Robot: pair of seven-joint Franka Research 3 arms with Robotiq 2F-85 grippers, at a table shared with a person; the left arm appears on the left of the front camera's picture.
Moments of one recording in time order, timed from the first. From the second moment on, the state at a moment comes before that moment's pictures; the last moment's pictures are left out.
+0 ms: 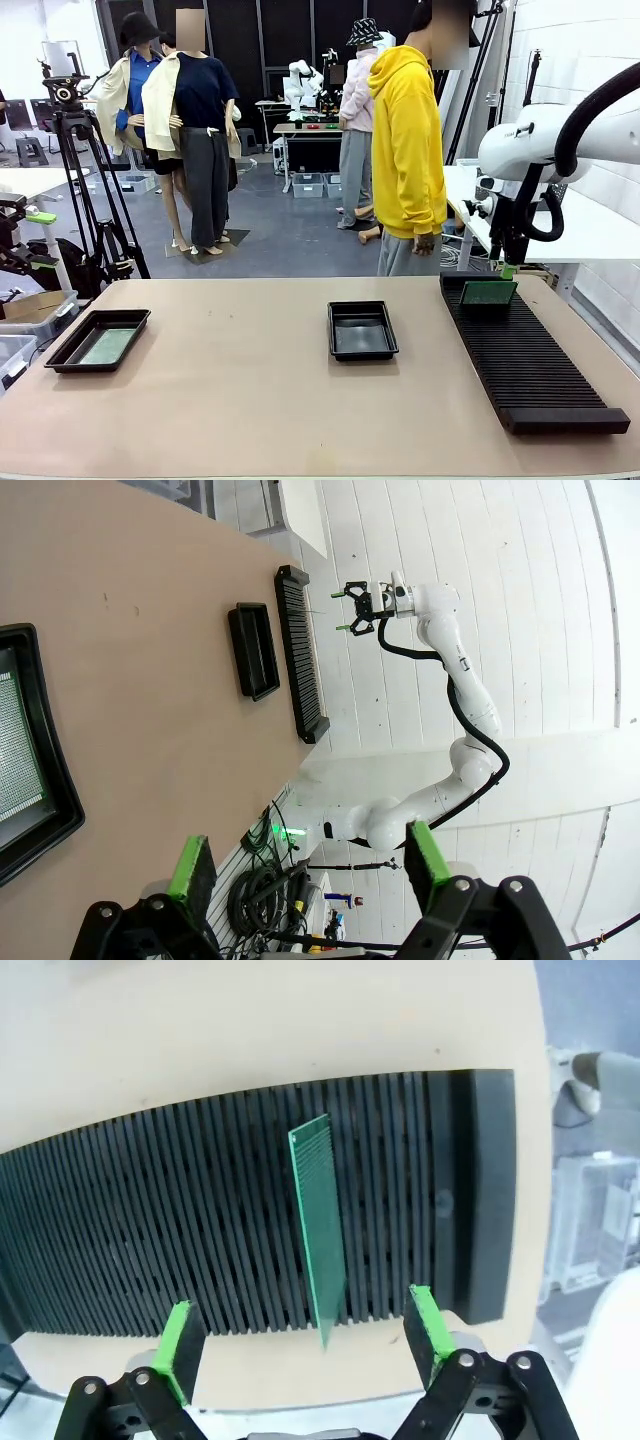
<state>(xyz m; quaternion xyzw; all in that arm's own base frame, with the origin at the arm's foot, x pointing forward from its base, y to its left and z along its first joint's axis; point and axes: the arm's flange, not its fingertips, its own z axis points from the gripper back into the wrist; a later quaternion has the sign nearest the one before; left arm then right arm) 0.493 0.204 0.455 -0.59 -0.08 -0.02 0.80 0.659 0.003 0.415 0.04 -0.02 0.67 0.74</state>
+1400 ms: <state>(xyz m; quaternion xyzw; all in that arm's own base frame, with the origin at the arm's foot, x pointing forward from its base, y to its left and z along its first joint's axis) 0.493 0.204 0.455 -0.59 -0.08 -0.02 0.80 0.676 0.005 0.374 0.06 -0.02 0.68 0.73</state>
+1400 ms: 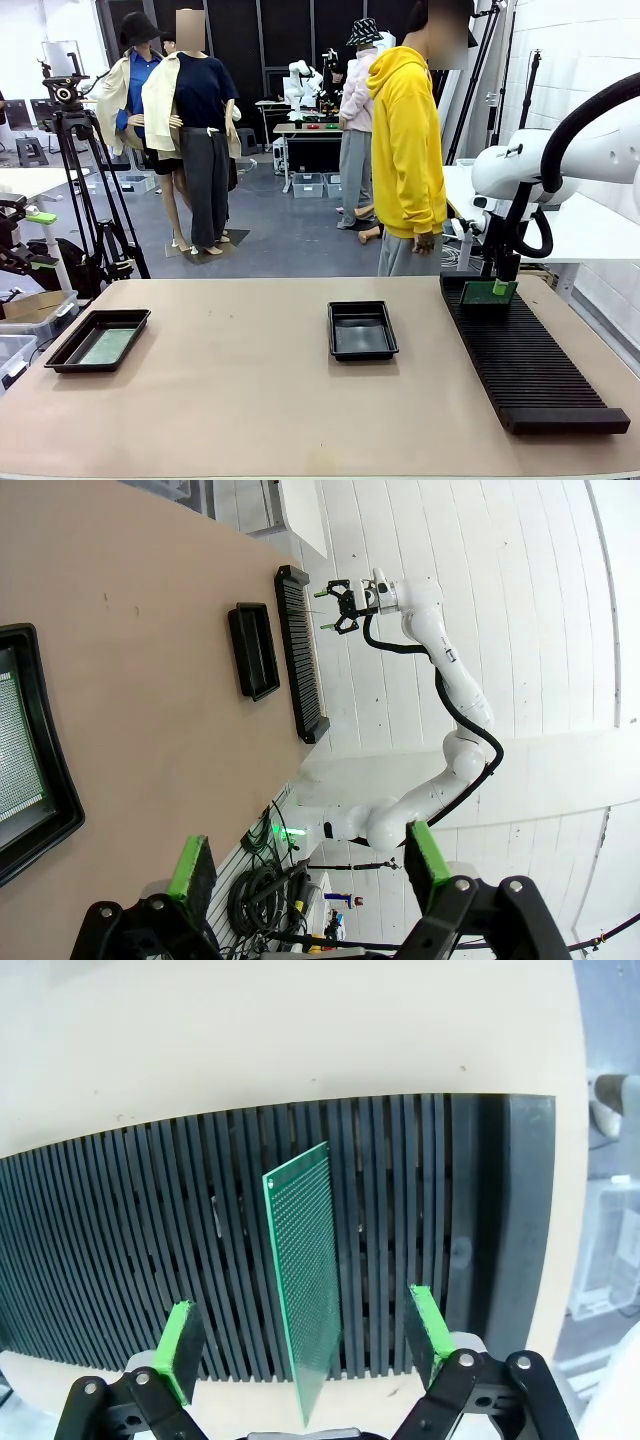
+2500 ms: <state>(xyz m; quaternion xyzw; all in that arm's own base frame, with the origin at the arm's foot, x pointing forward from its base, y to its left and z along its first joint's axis) 0.493 0.204 0.455 -0.59 -0.08 -0.02 0.80 0.683 0.005 0.372 0.05 -0.03 0.68 0.73</state>
